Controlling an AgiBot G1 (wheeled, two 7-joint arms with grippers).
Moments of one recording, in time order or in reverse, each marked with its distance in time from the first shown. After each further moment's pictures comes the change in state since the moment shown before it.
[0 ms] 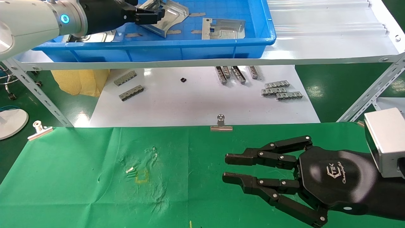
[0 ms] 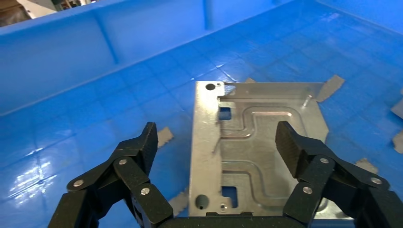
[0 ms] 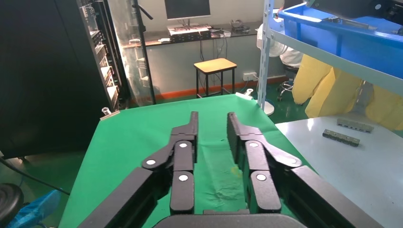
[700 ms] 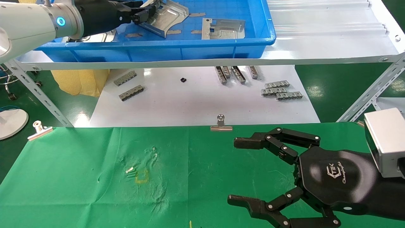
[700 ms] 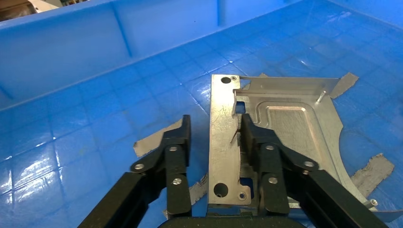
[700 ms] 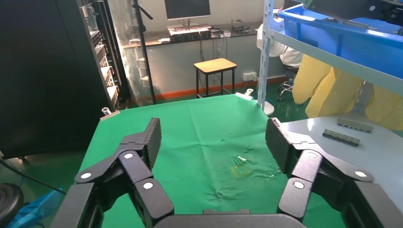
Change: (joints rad) left arm 0.008 -0.008 -0.001 0.001 -0.002 -0.021 -0.007; right arm 0.000 0.000 0.000 0.000 0.000 0.000 0.000
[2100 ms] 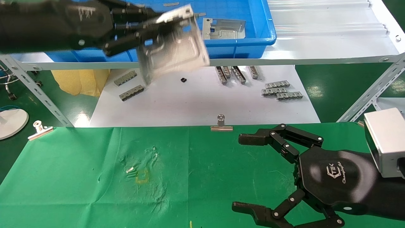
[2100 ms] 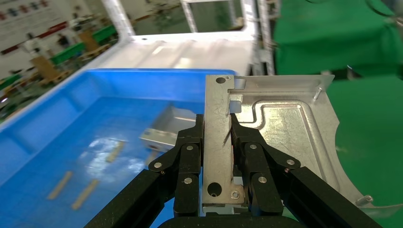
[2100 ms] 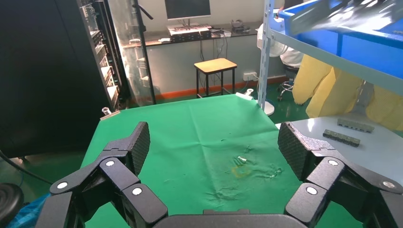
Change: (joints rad) left arm 0.022 -0.270 -0.022 -0.182 -0.109 0.808 0.309; right arm 0.000 0.000 -0.001 0.000 0.000 0.000 0.000
